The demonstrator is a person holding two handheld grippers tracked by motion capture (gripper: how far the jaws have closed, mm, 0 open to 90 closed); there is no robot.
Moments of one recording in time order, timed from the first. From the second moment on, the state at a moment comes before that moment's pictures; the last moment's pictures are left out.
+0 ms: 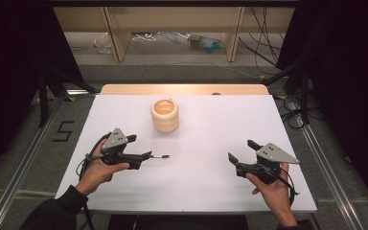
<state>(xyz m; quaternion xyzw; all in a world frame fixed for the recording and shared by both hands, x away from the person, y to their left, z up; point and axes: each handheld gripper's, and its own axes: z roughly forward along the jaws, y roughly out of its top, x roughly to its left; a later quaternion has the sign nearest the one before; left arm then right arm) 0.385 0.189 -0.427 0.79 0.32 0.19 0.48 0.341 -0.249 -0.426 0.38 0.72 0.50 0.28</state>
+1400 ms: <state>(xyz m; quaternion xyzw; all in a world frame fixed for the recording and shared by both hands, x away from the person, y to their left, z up) 0.428 0.162 -0.431 0.89 0.26 0.13 0.36 0.343 -0.248 -0.428 0.37 0.73 0.50 0.28</state>
